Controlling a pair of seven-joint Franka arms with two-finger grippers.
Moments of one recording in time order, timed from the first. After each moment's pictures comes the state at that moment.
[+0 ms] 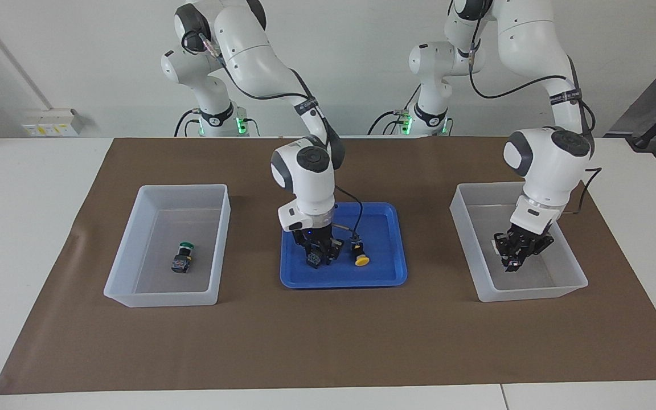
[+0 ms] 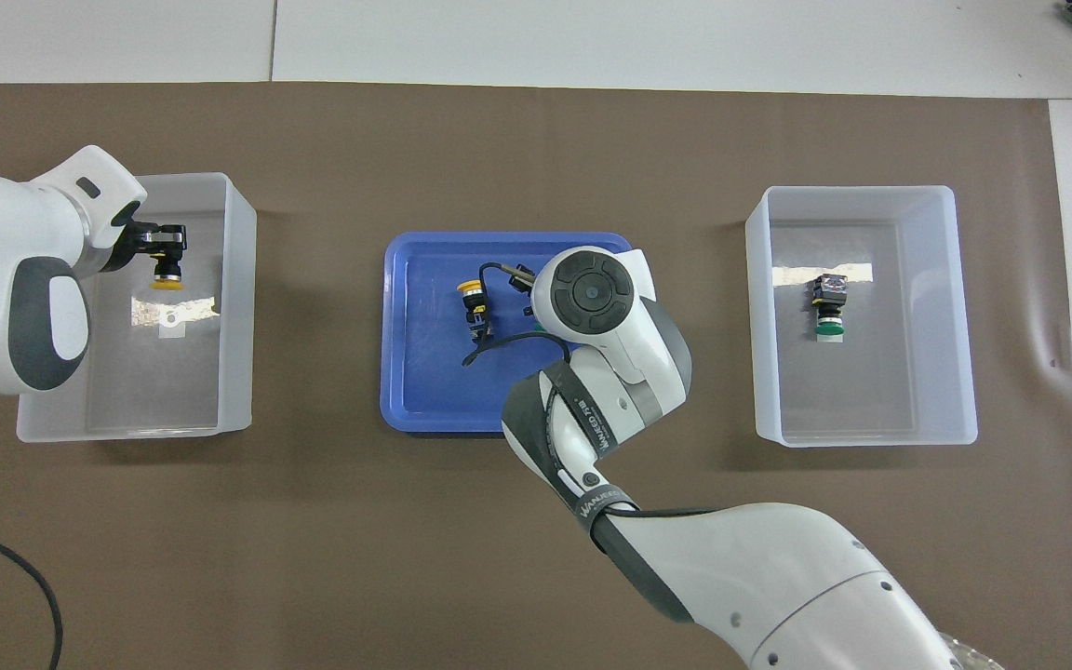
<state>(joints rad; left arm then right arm) -0.02 0.31 0.01 -1.93 -0.01 2.51 0.07 0.67 0.57 -0.15 -1.67 0.01 2.38 1.06</state>
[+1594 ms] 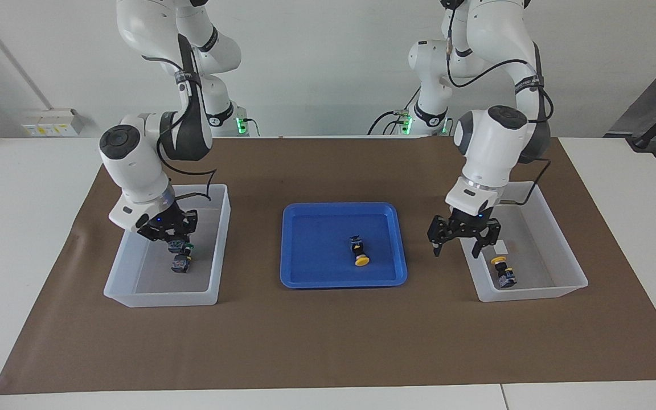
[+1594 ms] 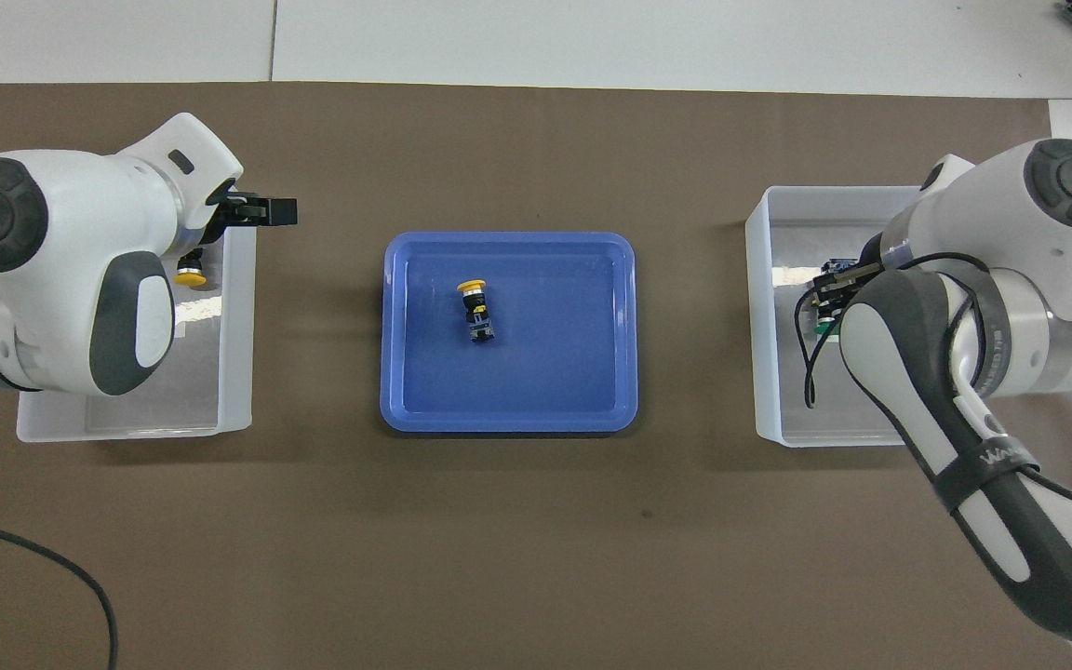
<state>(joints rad) -0.29 0.24 -0.02 -1.88 -0.01 2.48 -0.19 0.14 0.21 -0.16 -2.03 0.01 2.26 -0.32</state>
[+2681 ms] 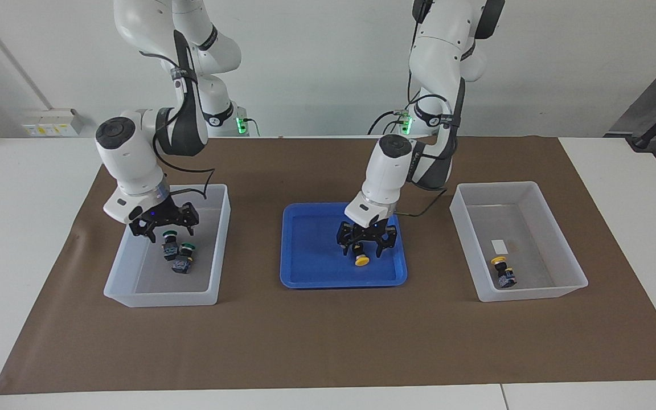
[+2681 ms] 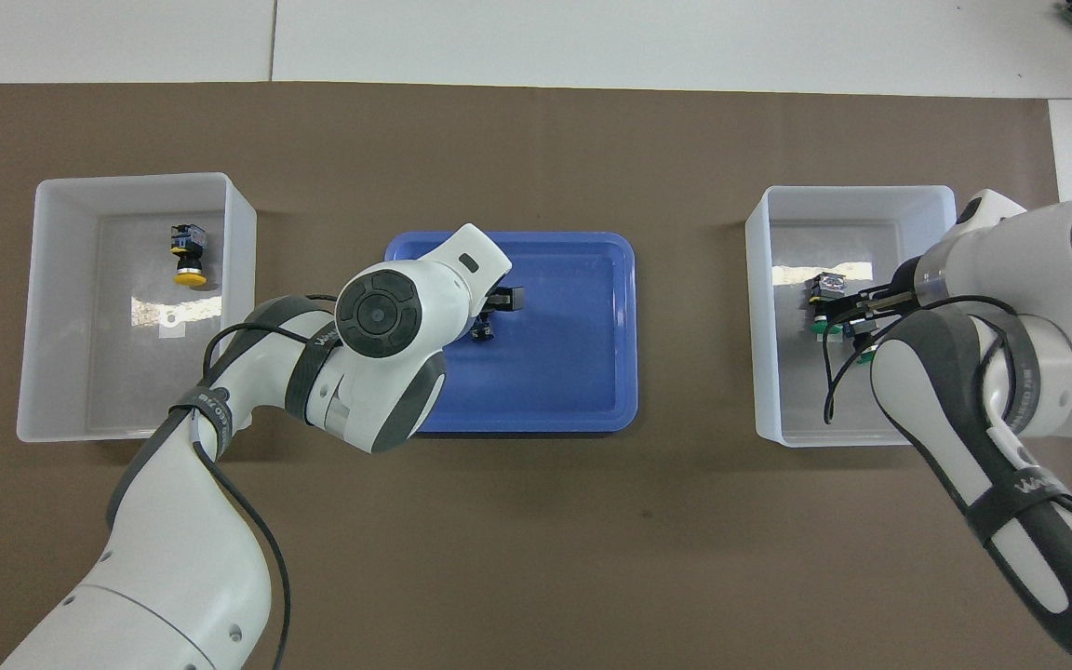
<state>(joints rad) -0.54 0.42 -0.02 -1.90 -0.01 2.62 -0.48 0.14 0.09 -0.15 -1.94 0.01 2.13 -0.16</state>
